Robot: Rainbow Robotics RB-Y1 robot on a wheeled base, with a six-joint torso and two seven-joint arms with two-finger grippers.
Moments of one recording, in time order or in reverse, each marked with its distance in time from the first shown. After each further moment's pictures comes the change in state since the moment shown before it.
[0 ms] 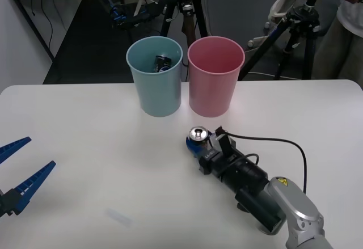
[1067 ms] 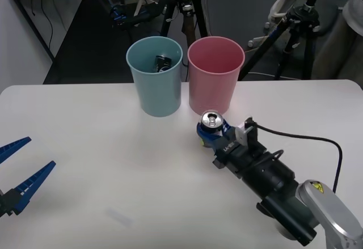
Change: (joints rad) right arm 0.160 -0.136 0.006 -0.384 -0.111 -0.022 -0.069; left arm 0.000 0.000 0.000 0.000 0.000 0.000 0.000
